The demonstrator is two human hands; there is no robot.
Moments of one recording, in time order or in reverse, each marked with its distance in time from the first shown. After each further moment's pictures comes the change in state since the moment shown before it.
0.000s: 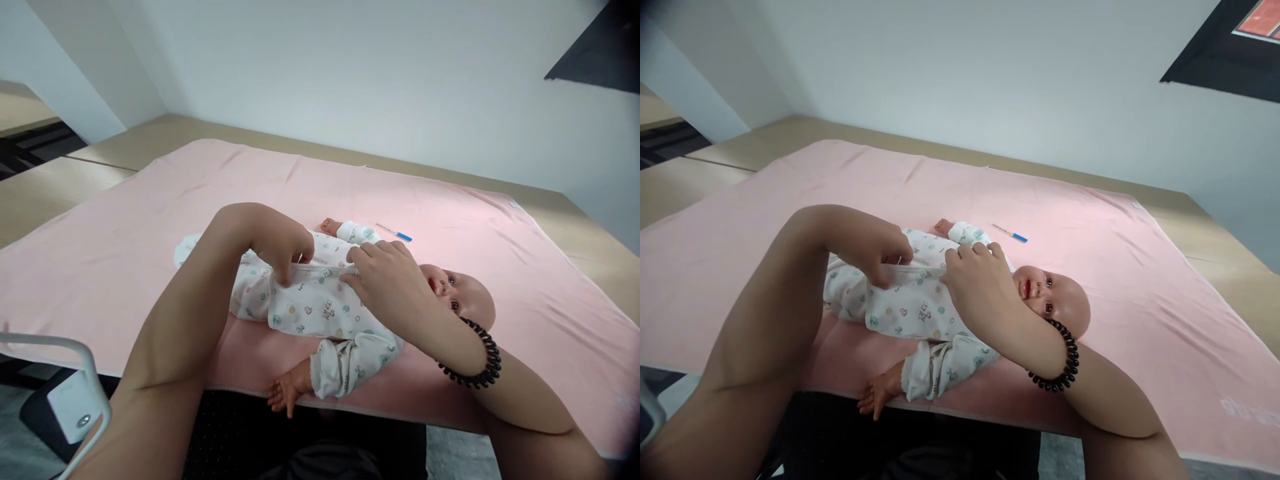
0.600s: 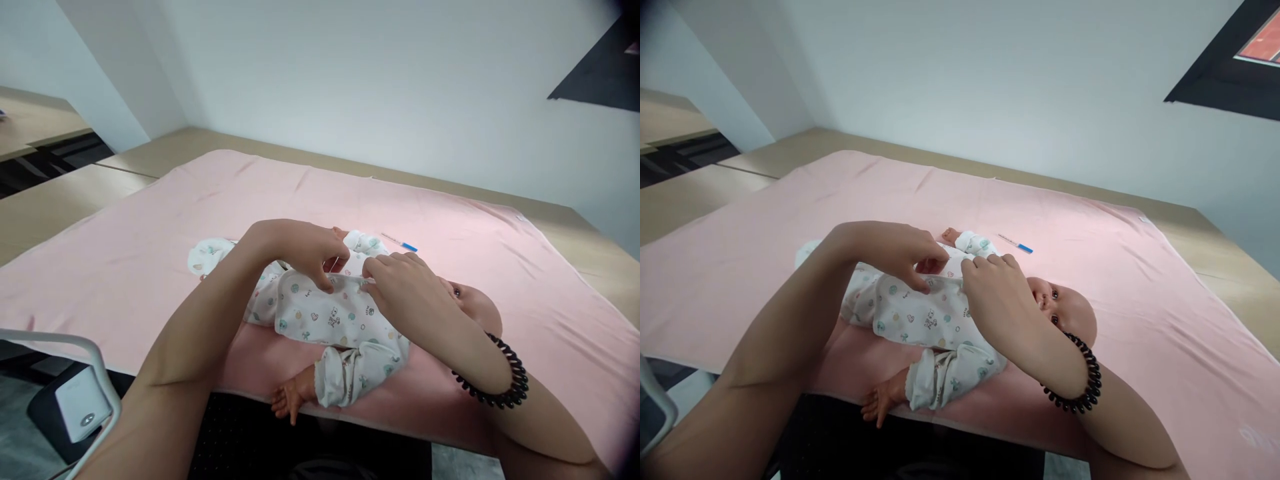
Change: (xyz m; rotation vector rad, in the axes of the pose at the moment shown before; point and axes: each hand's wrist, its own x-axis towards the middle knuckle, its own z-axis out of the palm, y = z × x) left_hand 0.008 0.012 0.004 0.001 0.238 0.290; right_hand -0.008 0.013 -0.012 -0.012 -0.100 -0.017
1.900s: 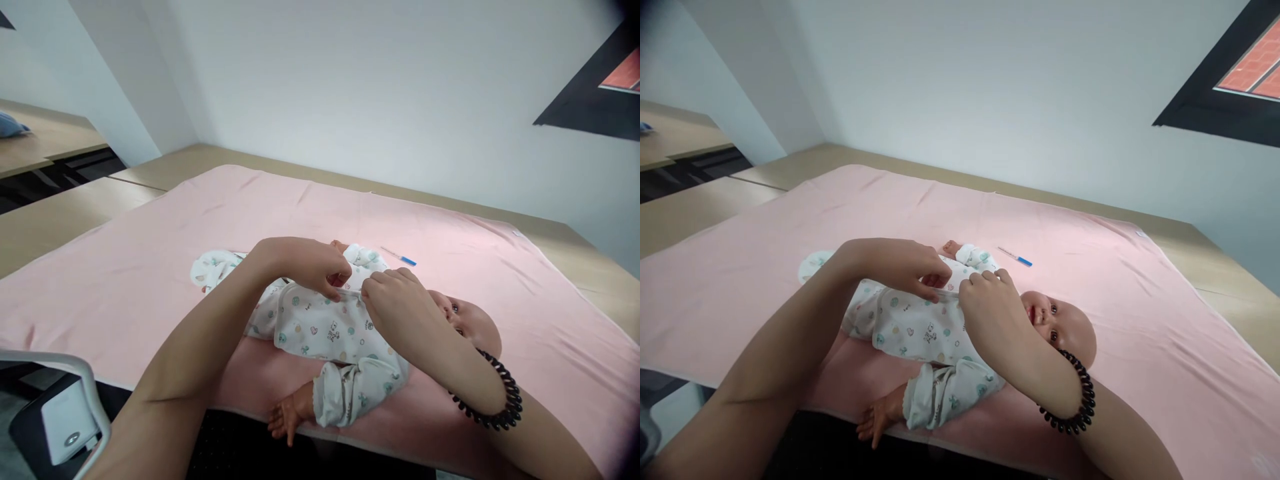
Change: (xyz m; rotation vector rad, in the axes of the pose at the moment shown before) left_hand 0.001 0.004 0.003 0.013 0.021 0.029; right_hand 0.003 -0.008 0.004 -0.056 0.038 -0.041
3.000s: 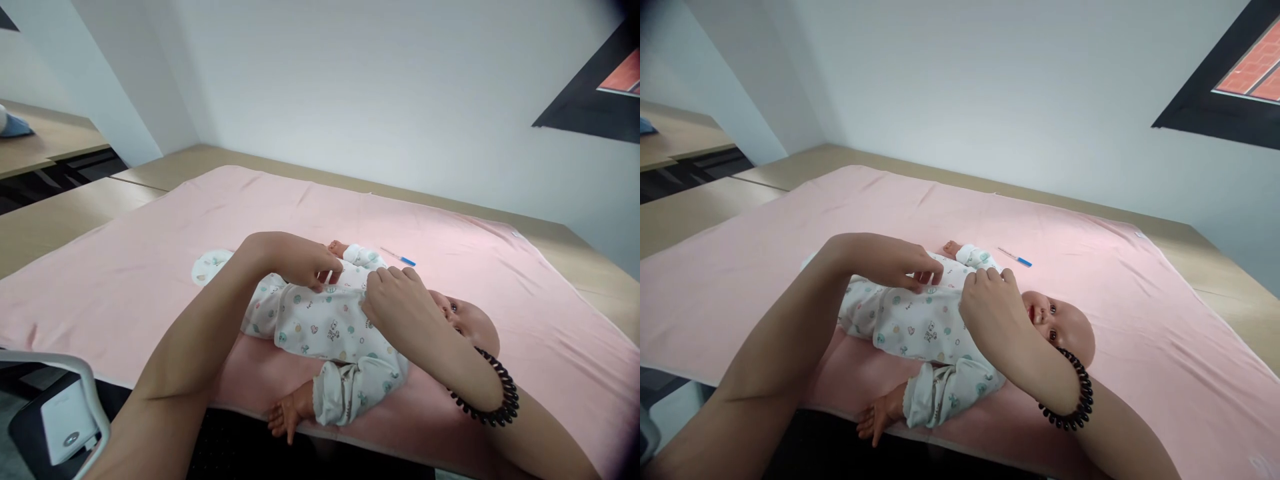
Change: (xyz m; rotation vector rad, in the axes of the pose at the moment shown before) left_hand -0.016 -0.002 -0.007 -0.067 -0.098 -0.116; right_hand 0.000 0.000 0.003 -0.154 -0.001 0.006
